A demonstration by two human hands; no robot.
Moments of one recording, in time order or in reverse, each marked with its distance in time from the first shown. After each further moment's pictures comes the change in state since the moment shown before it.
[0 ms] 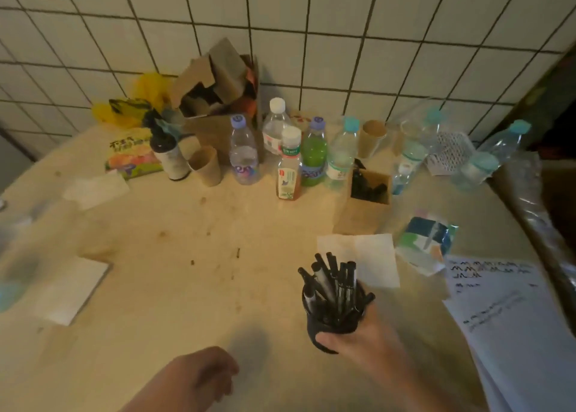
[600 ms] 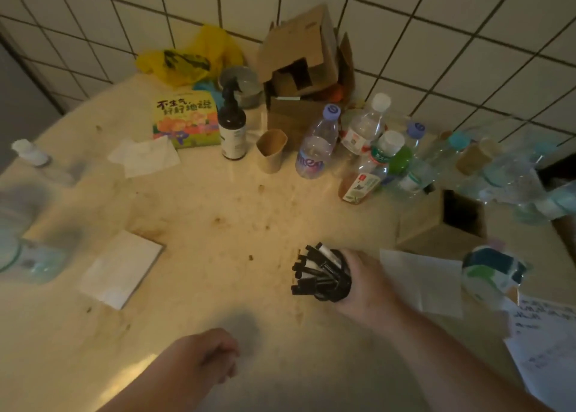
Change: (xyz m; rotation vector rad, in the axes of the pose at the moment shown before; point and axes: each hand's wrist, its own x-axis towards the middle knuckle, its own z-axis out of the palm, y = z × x) left_hand 0.013 -0.092 -0.083 -0.142 0.023 0.022; right_hand 0.128 -0.037 0.097 -0.945 -0.080 -0.028
